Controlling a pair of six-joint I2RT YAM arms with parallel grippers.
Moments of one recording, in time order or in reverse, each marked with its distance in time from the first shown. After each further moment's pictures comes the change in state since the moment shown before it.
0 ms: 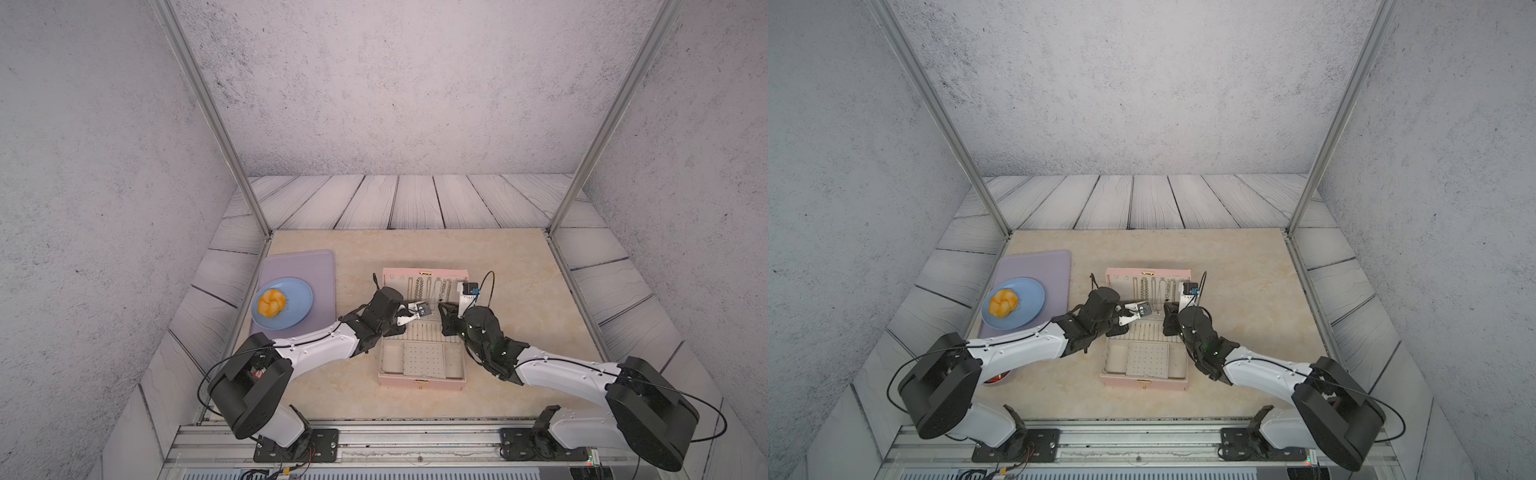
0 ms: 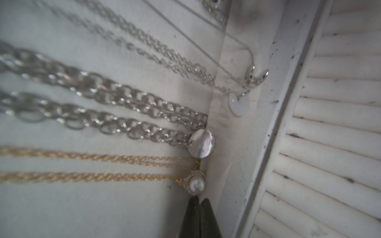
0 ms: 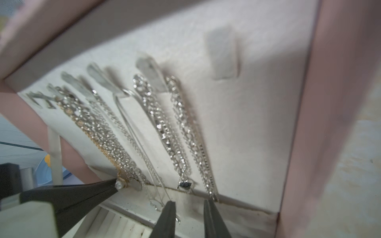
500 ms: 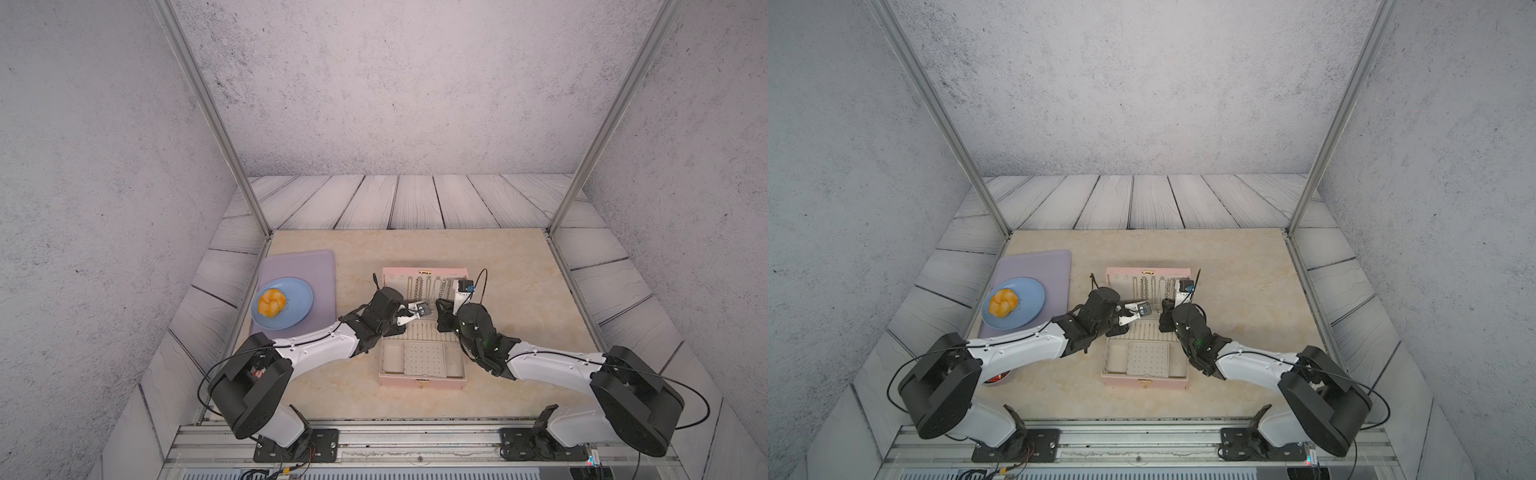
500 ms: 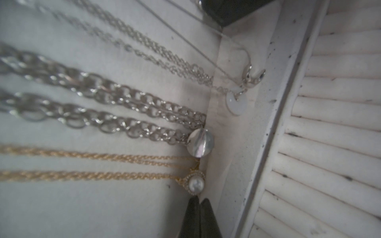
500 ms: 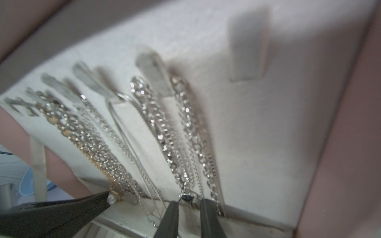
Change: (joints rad) left arm 0.000 0.000 0.000 0.000 -0.005 0.000; right arm 0.005 0.072 0.040 0.027 0.040 0.002
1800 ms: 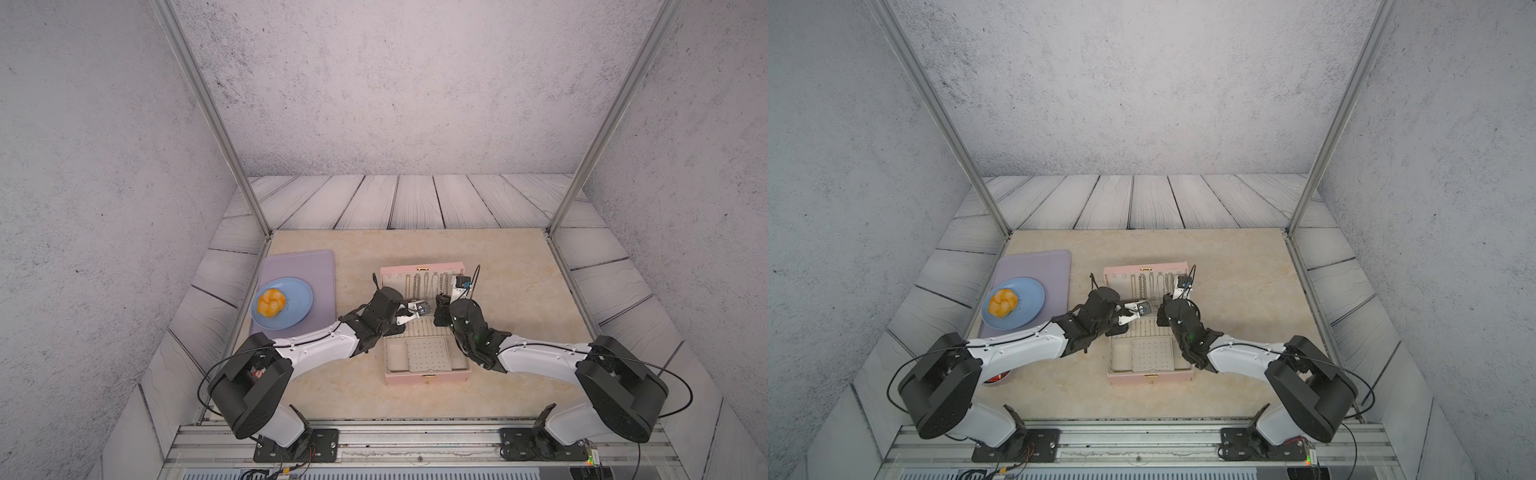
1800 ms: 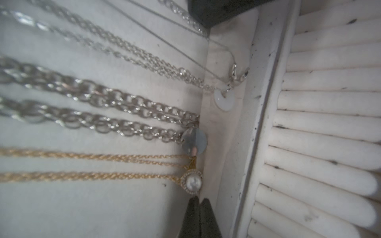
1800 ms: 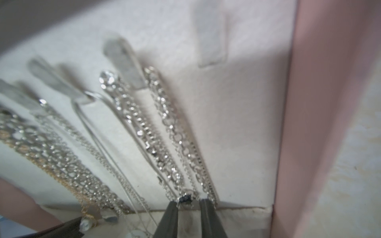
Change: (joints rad) left arm 0.000 0.000 0.000 0.000 -0.013 0.000; right arm 0.005 0.089 0.065 -0.006 0.106 0.008
